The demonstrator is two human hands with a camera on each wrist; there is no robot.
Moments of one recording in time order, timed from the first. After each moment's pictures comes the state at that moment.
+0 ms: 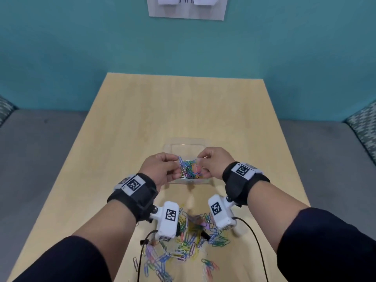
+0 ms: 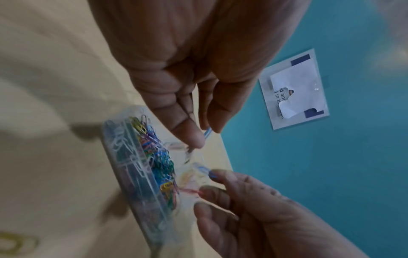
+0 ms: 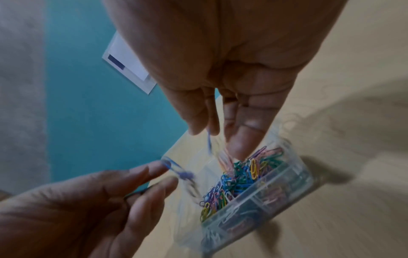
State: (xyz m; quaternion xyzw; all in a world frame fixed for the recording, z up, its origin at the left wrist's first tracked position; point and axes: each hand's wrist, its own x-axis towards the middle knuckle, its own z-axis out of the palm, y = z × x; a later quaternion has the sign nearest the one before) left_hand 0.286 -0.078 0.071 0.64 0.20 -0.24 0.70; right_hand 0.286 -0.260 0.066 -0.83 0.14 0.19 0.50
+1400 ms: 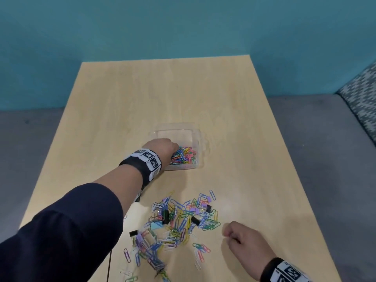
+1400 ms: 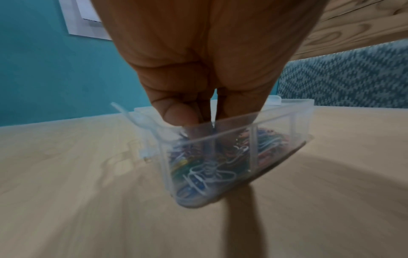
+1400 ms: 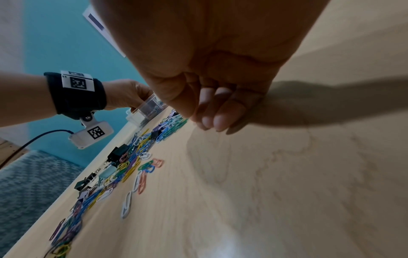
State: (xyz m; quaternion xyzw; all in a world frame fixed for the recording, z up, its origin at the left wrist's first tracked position) left_hand 0.338 -0.117 0.025 0.92 -0.32 -0.23 -0.08; right_hand 0.045 -0.319 -0.011 -0.85 0.14 0.21 0.46
